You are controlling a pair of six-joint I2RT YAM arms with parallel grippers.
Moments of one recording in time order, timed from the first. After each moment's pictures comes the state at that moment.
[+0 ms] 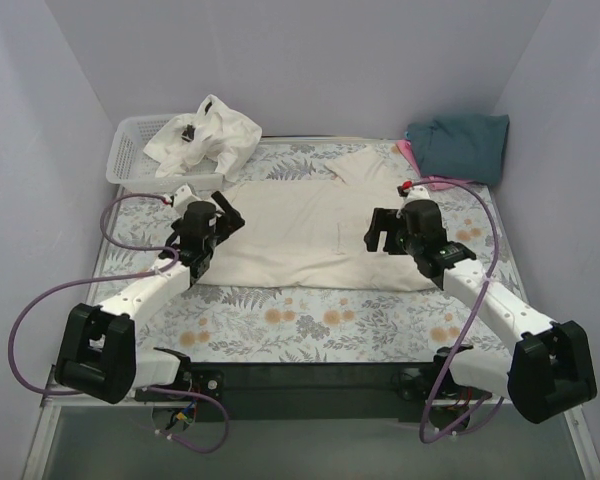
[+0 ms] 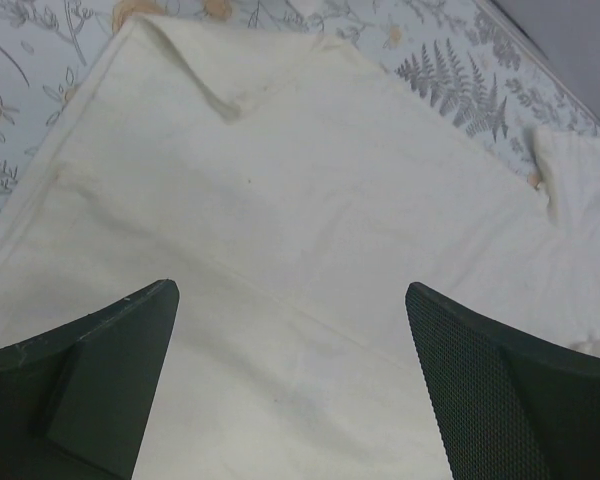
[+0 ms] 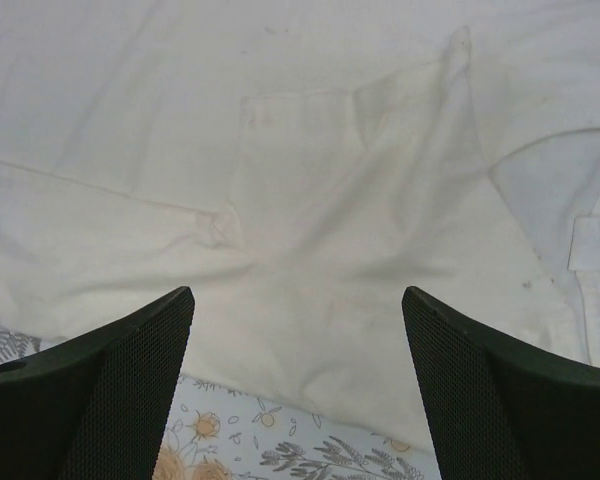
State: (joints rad) left arm -0.32 1.28 0.67 0.08 -0.32 -0.76; right arm 0.40 1.15 0.71 -0.20 0.02 0.36
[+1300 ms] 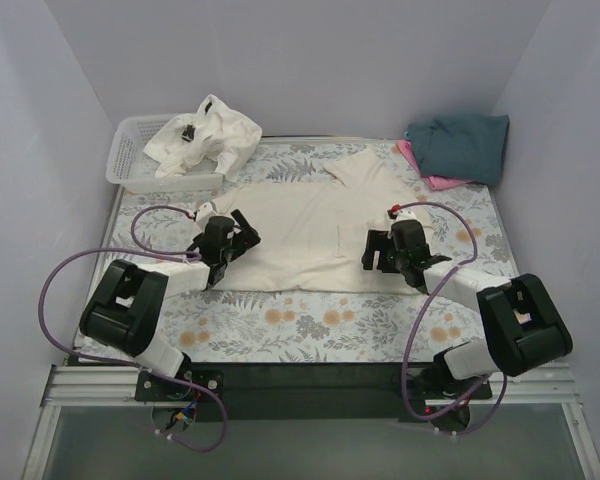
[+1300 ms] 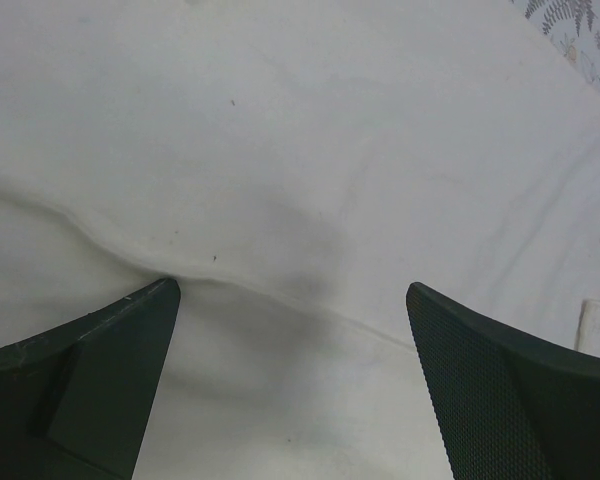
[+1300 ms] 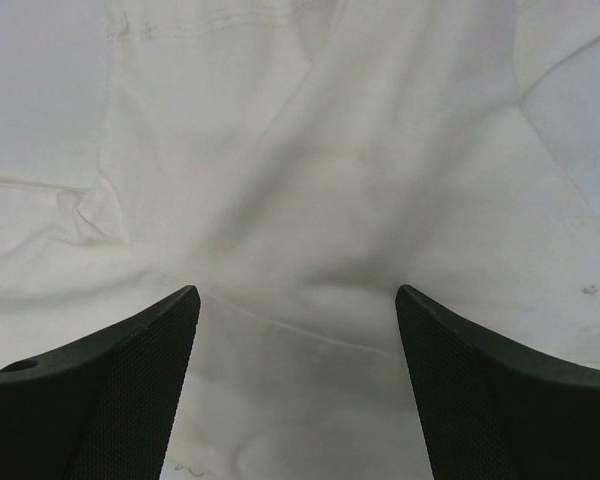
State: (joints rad) left arm -0.38 1.57 0.60 0.34 -0.25 -0.81; right arm 0.40 1.43 0.57 0.10 0.03 0.37
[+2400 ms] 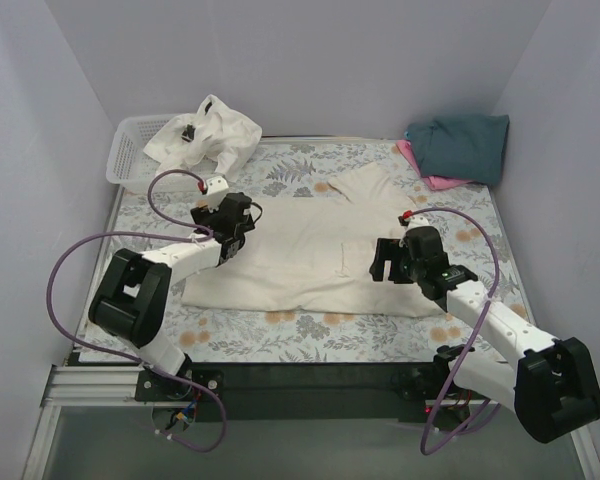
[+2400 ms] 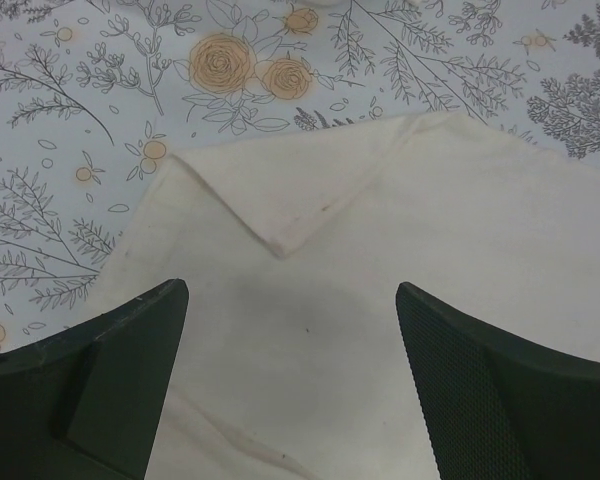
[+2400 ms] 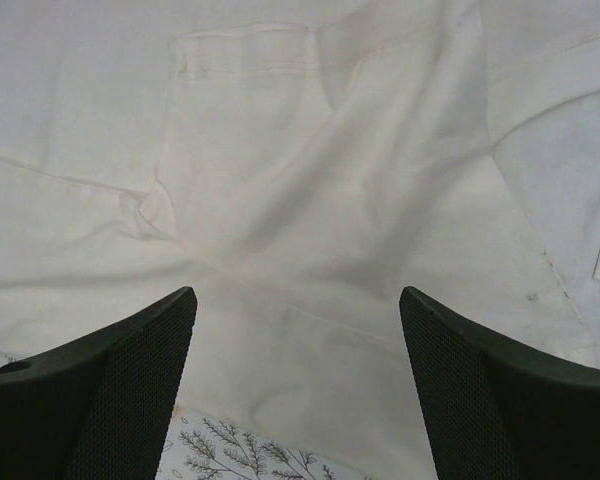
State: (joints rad) left arm -0.44 1.61 0.87 0.05 -0.68 -0.54; right arm 0.40 1.06 0.54 -0.24 -0.01 0.36
